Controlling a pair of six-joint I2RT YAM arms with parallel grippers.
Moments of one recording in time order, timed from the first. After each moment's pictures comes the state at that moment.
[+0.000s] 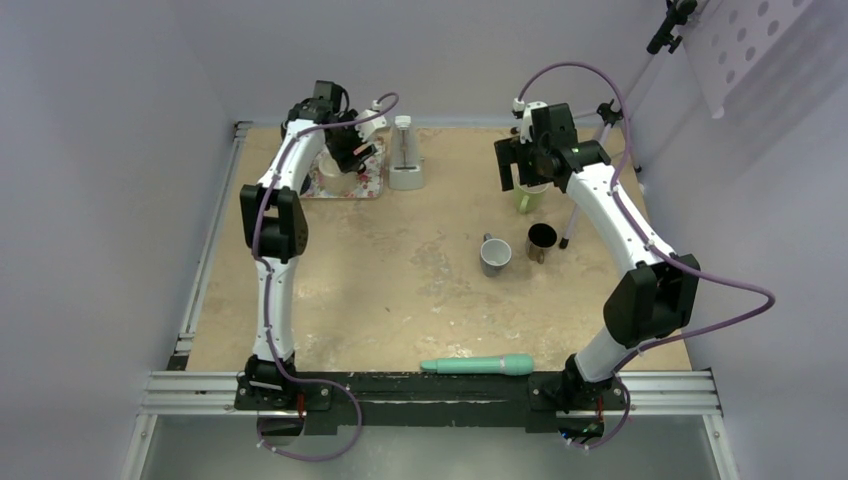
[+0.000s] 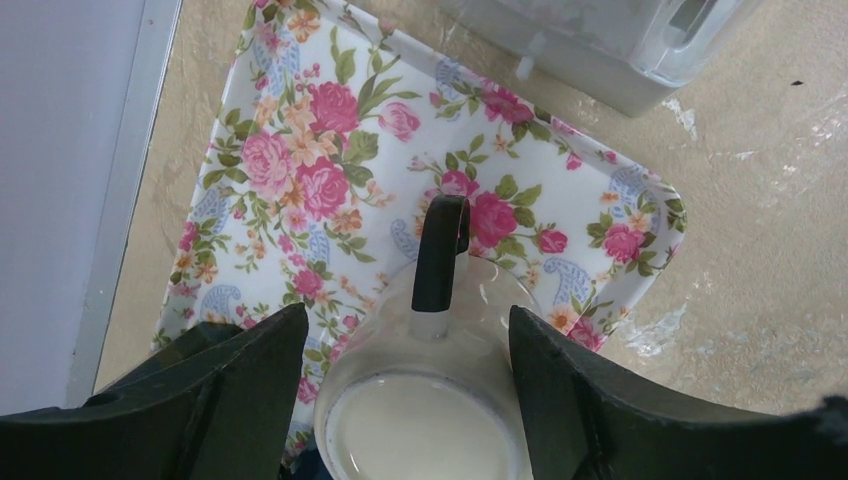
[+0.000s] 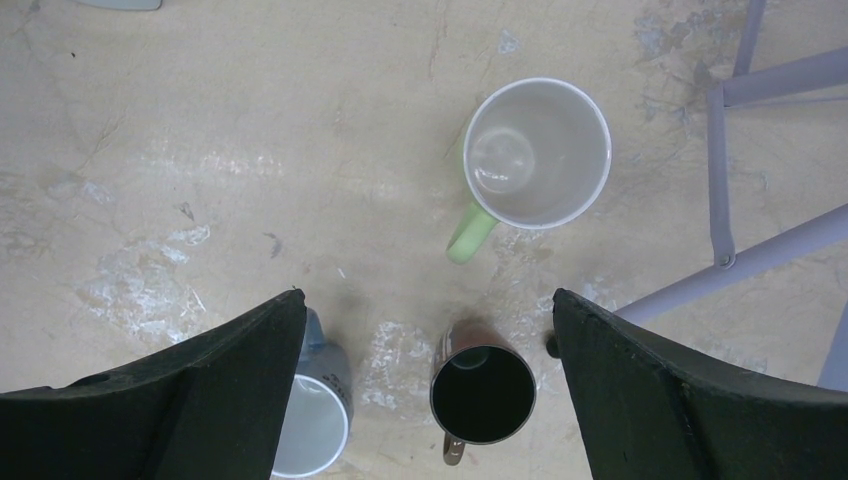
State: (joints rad) left arm -0.15 2.42 2.34 -0.93 0.28 0.92; right arm 0.26 1.63 1.57 -0.74 0.09 0.00
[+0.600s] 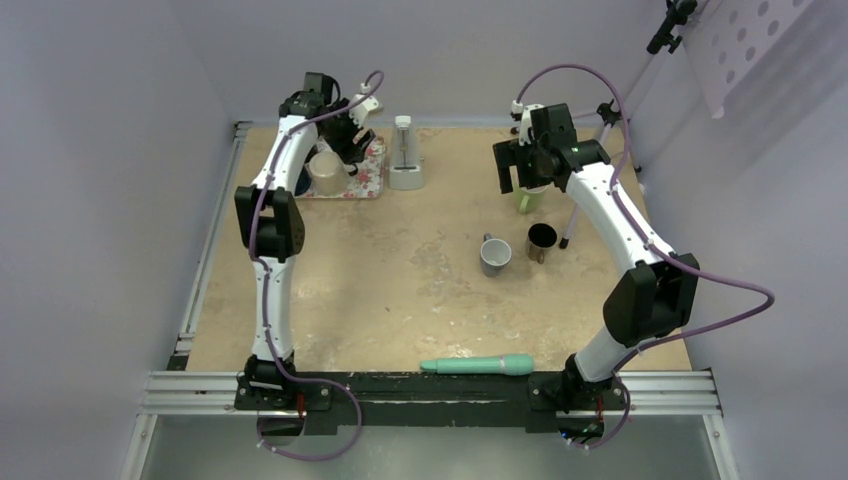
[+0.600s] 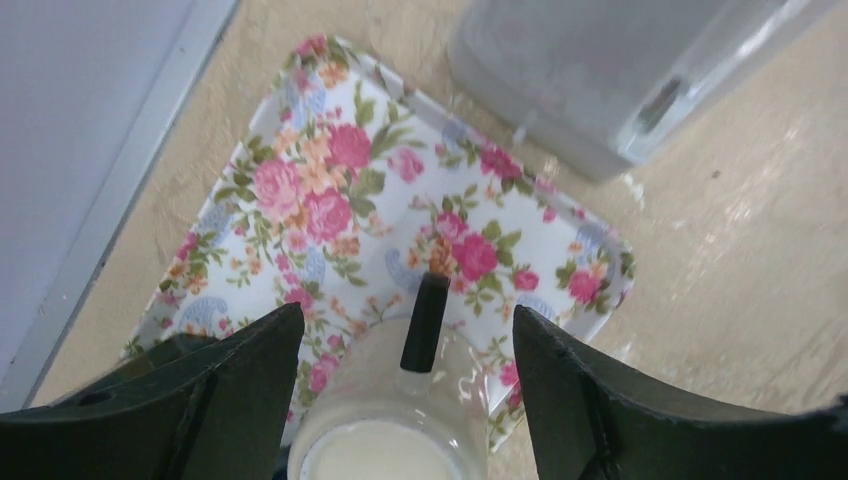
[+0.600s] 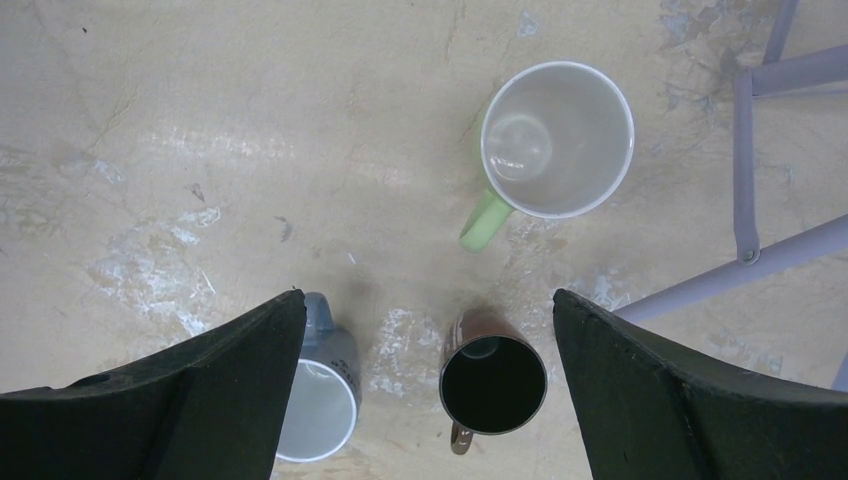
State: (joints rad) left arm -0.11 2.43 2.39 -0.94 0.39 0.78; right arm 0.26 1.63 1.57 -0.77 0.06 0.00
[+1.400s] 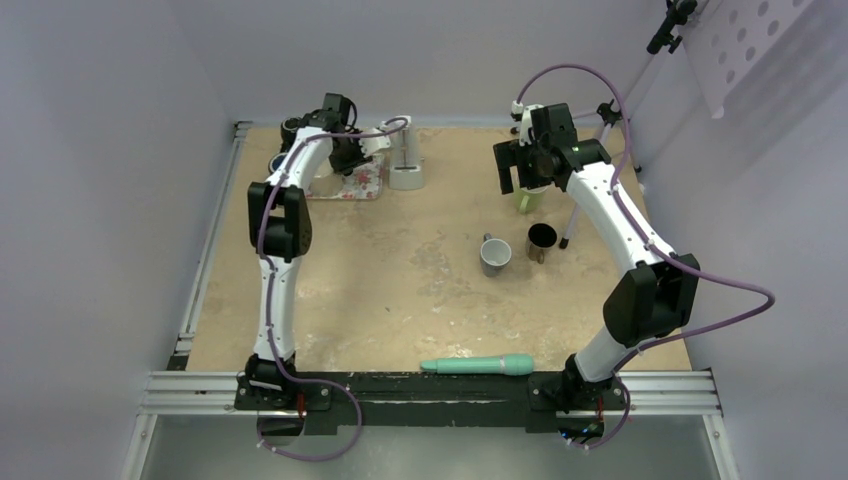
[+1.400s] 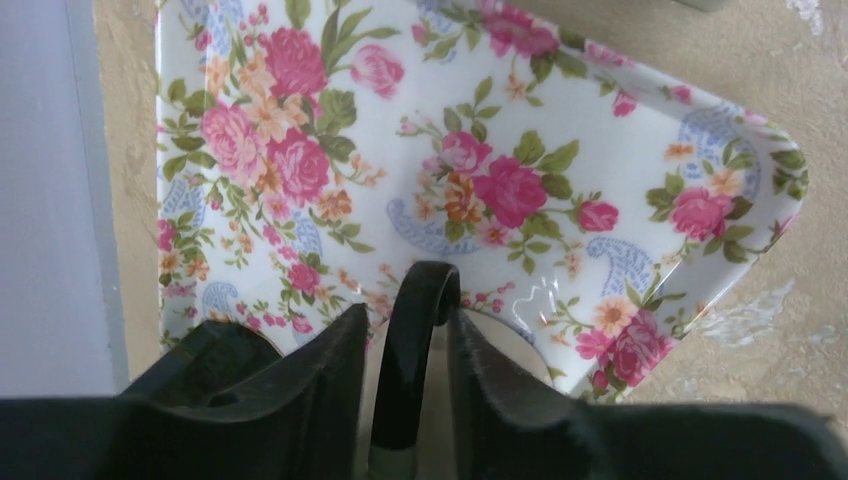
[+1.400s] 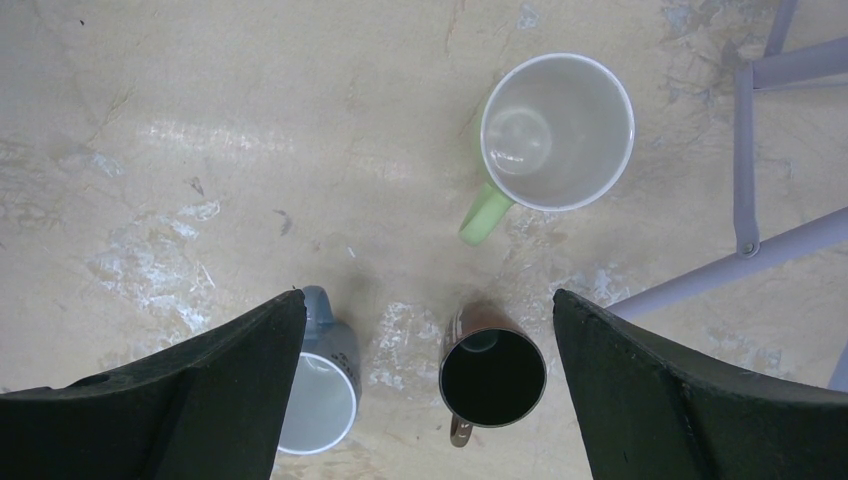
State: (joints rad) left arm -0.15 2.46 2.27 -0.90 0.15 1.05; right arm 0.26 1.63 1.58 -0.79 0.06 0.00
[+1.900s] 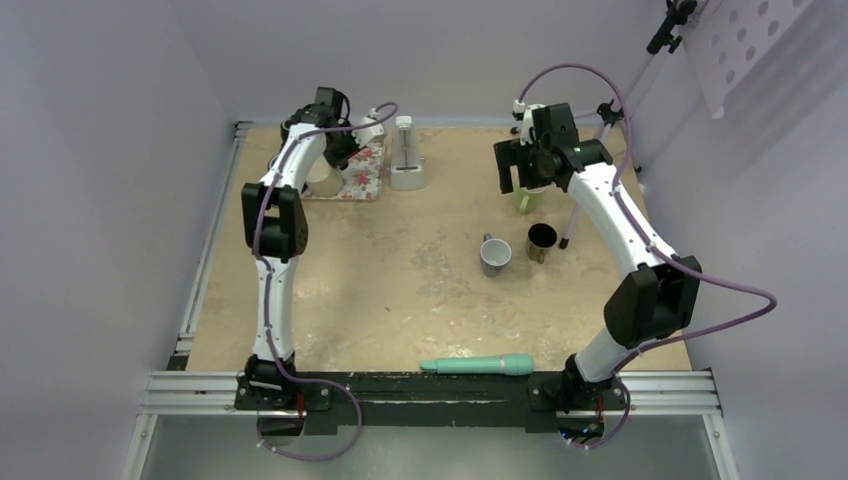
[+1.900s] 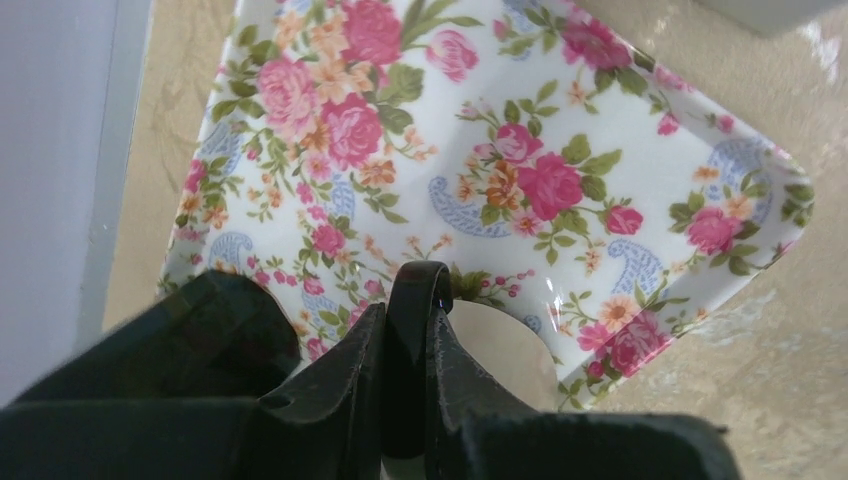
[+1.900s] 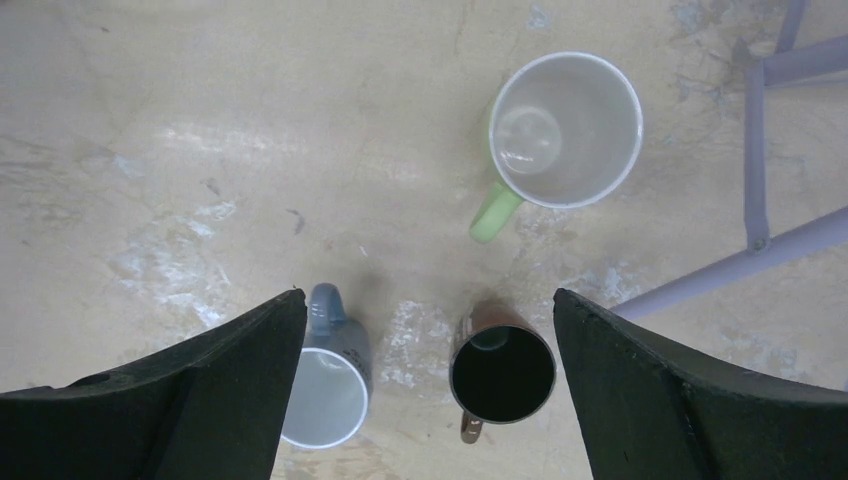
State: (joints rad) left arm -0.15 2.44 2.29 -0.90 0.13 0.95; right arm 0.26 1.63 1.58 -0.80 0.06 0.01
